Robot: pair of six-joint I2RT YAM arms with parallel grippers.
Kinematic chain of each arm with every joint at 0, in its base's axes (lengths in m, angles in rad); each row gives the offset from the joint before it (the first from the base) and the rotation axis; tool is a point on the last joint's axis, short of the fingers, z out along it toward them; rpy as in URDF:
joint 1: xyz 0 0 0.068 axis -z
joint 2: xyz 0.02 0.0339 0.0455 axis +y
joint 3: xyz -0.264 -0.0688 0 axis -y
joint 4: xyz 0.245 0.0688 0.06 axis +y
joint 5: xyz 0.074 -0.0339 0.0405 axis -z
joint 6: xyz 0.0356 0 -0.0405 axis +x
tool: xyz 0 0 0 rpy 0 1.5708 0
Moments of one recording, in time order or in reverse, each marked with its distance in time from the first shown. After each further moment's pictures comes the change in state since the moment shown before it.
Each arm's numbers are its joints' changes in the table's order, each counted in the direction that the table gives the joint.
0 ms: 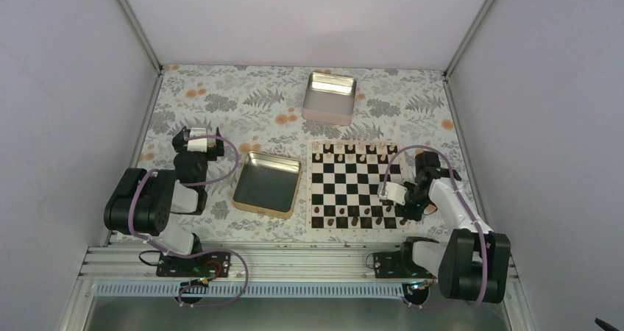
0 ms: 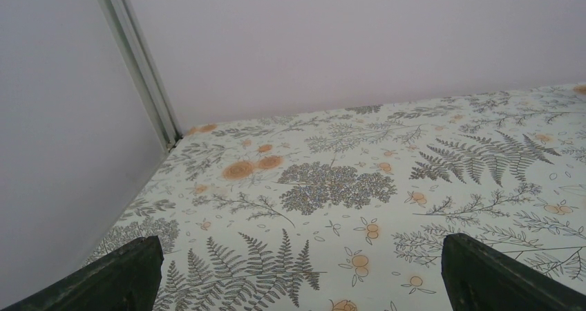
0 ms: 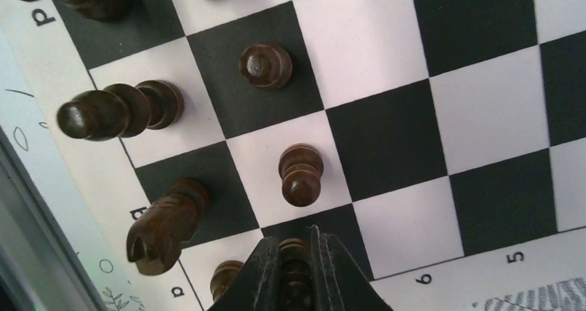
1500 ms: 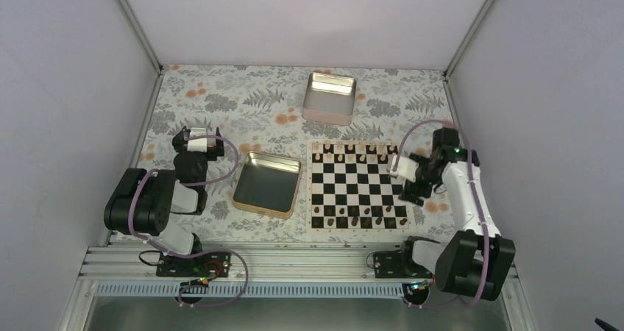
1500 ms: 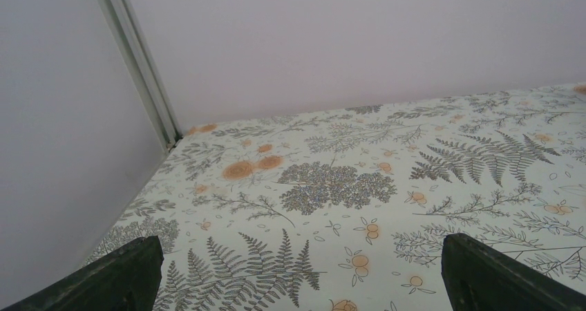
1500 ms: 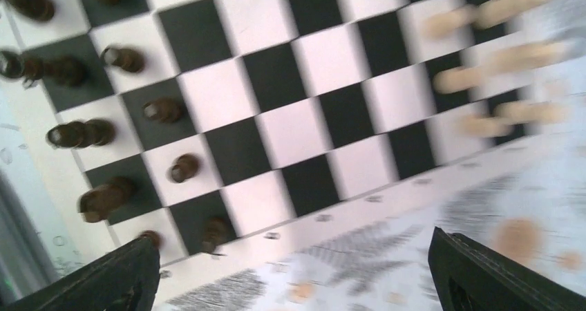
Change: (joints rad) left arm 0.000 0.000 0.000 0.000 0.000 0.000; right arm 0.086 0.028 0.215 0.103 -0.083 -0.073
